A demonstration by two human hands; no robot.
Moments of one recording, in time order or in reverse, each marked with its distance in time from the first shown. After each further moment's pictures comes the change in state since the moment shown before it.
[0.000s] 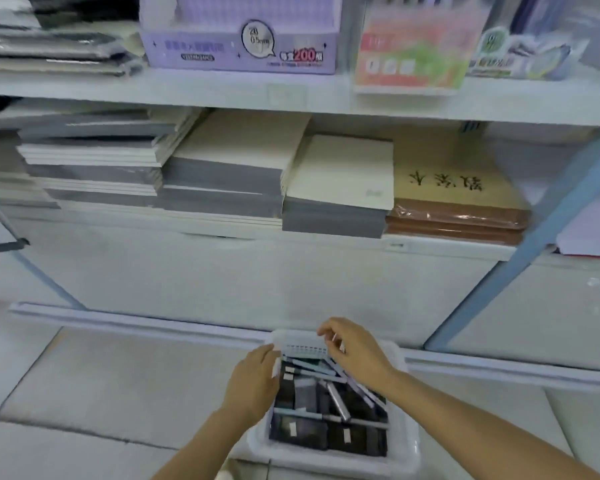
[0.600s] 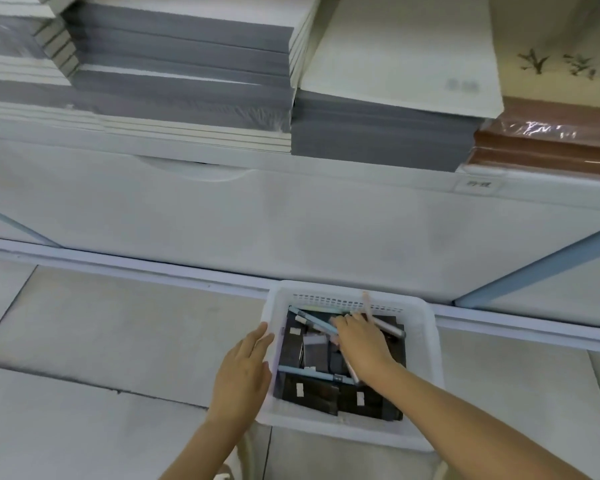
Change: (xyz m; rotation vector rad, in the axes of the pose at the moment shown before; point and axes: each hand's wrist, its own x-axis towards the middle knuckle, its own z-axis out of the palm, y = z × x) left_hand -0.009 -0.043 0.079 -0.062 0.154 -0.075; right_hand 0.011 0.086 0.111 -0.523 -0.286 0.112
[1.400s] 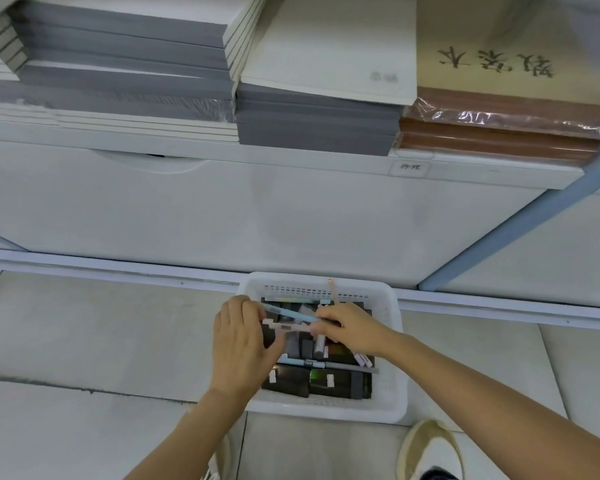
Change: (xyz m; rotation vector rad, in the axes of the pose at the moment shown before) left_hand 0.023 0.065 -0.020 0.043 0.307 0.118; right_hand -0.033 0.030 -0.062 0.655 -0.190 -0.177
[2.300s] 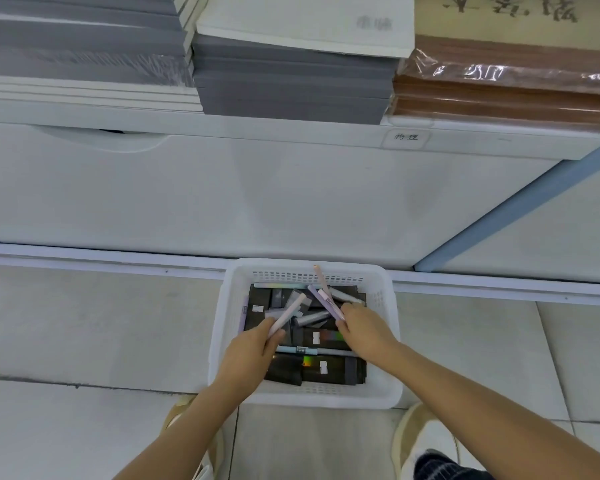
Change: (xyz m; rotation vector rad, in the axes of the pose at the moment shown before) left_hand -0.014 -0.004 0.042 -0.320 -0.600 -0.250; right_hand -0.013 0.044 0.032 -0.297 0.157 0.425
